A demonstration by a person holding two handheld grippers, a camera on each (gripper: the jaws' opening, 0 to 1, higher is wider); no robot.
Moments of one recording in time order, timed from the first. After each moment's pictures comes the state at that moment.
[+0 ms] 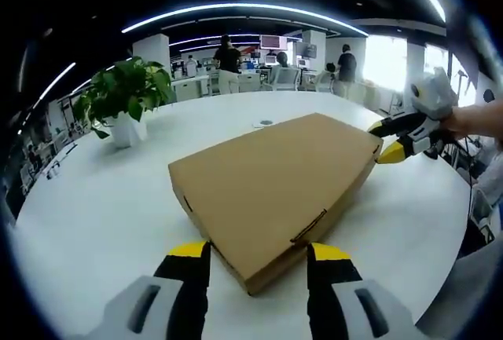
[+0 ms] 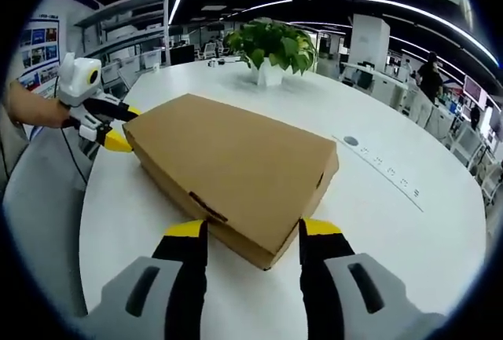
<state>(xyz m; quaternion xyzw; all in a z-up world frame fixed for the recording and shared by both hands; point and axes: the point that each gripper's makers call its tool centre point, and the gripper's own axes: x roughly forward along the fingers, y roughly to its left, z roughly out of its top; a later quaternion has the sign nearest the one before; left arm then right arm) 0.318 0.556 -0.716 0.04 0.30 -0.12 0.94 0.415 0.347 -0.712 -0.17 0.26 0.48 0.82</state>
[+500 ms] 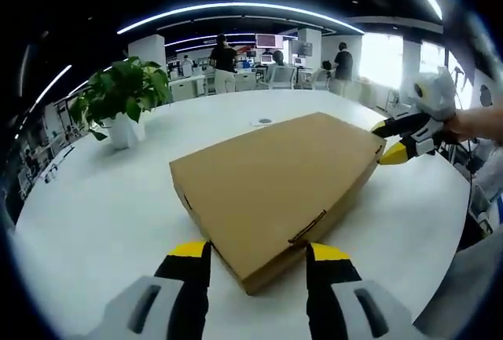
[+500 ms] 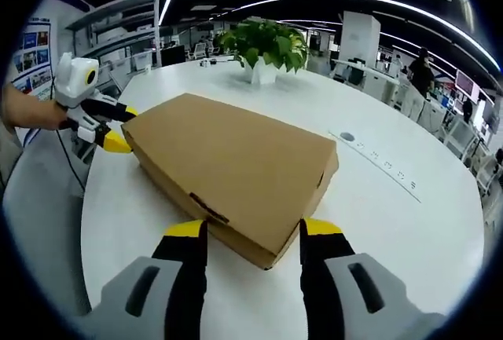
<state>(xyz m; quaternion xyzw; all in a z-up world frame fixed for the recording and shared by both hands) 0.317 0.566 -0.717 0.04 0.31 -0.13 0.94 0.400 0.351 -0.711 -0.17 0.27 0.46 0.83</state>
